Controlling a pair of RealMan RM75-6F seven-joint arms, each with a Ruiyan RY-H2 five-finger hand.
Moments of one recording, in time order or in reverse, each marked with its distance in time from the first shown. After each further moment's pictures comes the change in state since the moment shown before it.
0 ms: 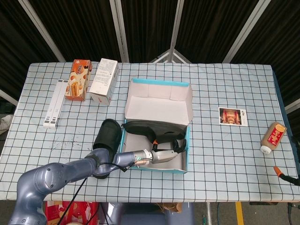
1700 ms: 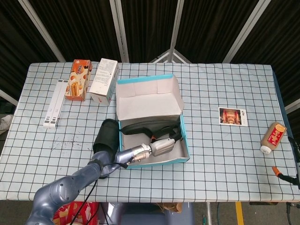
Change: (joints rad) left arm 0.095 -0.228 -0.033 0.392 -0.021 0.145 -0.294; right arm 0.012 -0.004 -0.003 0.010 0.003 -0.024 0.003
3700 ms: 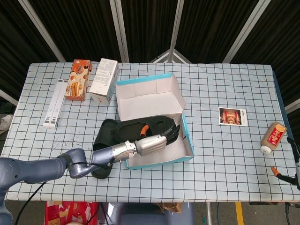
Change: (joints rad) left arm 0.076 0.550 -0.127 -0.824 -0.053 -0.013 0.377; right arm 0.006 0.009 0.000 -0.027 0.030 -0.026 -0.009
